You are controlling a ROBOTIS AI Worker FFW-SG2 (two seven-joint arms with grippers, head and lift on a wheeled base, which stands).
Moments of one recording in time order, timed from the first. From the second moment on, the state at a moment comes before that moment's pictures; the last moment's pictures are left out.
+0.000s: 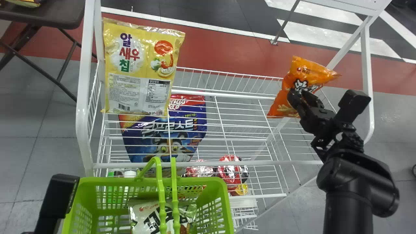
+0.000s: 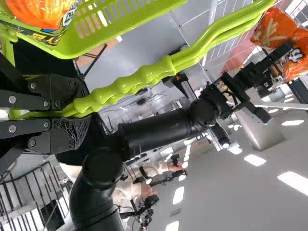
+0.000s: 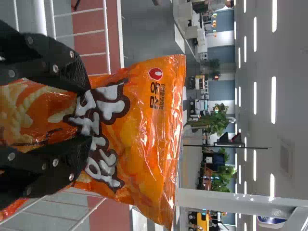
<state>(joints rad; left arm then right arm) 0.44 0.16 -0.15 -2.36 0.49 1.39 -0.99 -0.03 -0.10 -0.60 -1.64 -0.01 0.32 0.48</state>
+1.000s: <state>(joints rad) 0.46 0.16 -0.18 -2.39 0.49 1.39 -0.97 0.51 -0.01 -0.78 -2.64 -0.57 1.41 0.77</state>
